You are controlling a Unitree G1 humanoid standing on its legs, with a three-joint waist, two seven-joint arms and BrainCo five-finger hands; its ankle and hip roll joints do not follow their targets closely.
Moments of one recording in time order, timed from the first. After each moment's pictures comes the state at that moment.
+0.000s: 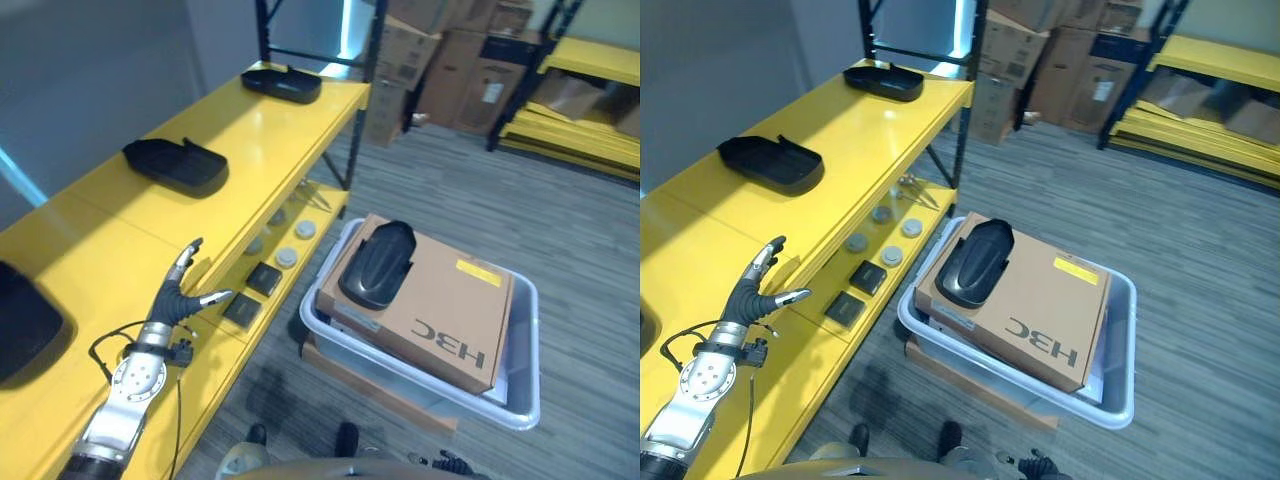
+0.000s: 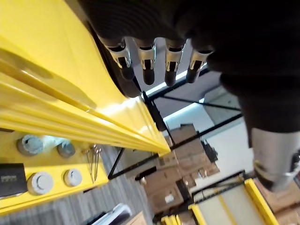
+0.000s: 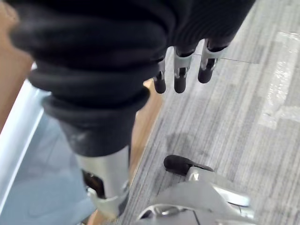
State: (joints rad) left arm 0.15 0.58 -0.12 -0.02 -0.02 -0.23 0.14; right arm 0.08 -0.27 0.19 1.15 0.18 -0.06 -0.08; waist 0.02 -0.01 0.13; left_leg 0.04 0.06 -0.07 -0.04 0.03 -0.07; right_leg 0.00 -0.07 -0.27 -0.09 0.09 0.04
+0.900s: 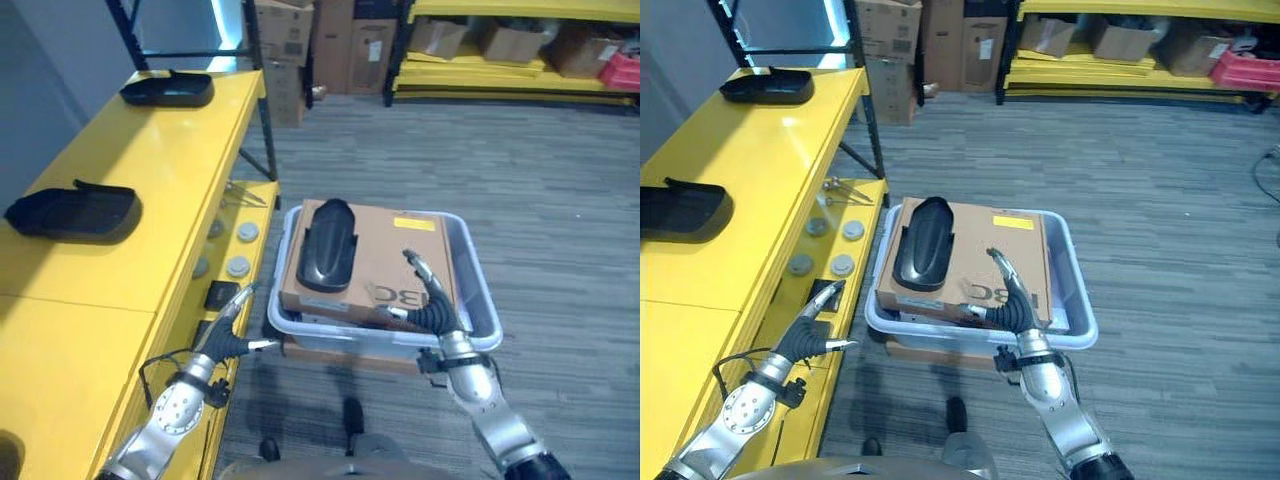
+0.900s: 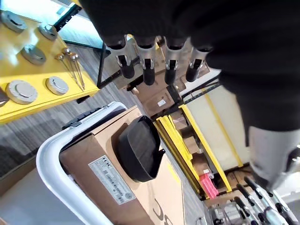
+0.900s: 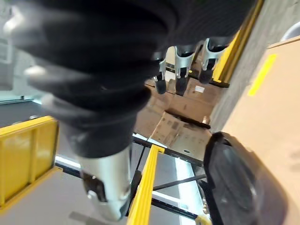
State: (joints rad) left arm 0.22 0.49 -0.39 -0.02 0.10 -0.24 0.17; right arm 0.07 -0.48 0.23 -0.01 -0.17 -0.25 -0.32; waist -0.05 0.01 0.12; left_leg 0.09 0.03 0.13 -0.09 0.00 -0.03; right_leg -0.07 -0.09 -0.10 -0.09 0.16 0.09
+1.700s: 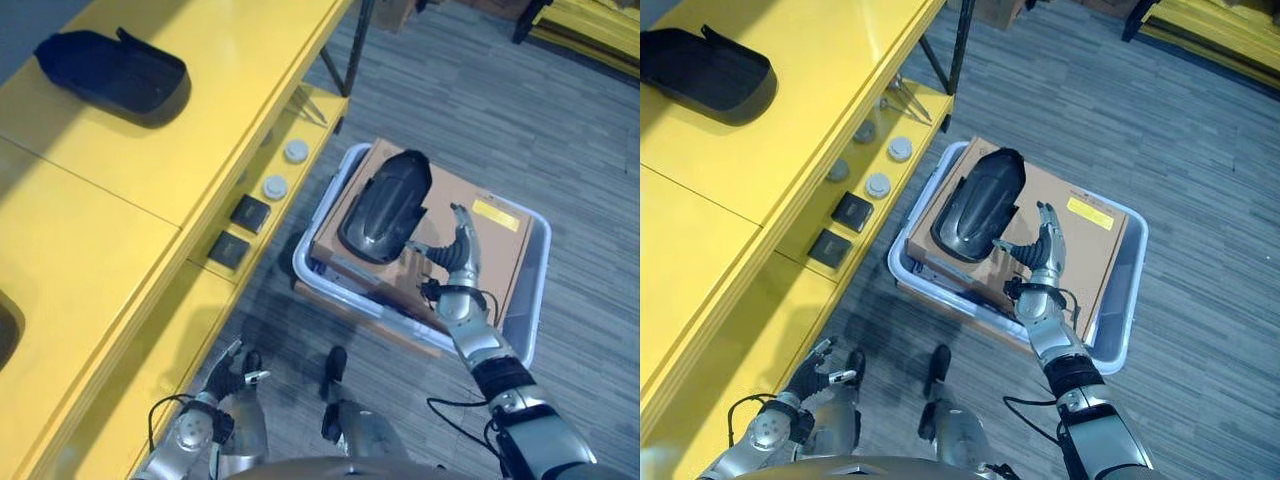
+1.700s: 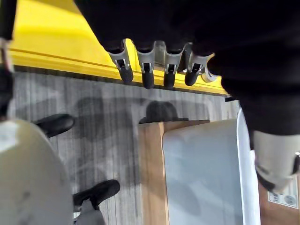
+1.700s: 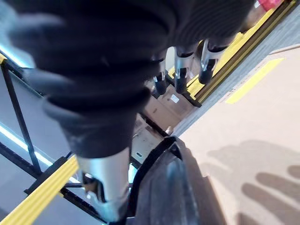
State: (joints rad) left arm 0.18 0.39 -0.45 0.41 -0.04 -0.13 0.20; right arm -0.39 -0.44 0.19 0.52 -0.20 -0.05 -0.62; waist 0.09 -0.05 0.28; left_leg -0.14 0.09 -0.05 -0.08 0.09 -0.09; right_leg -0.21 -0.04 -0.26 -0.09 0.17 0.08
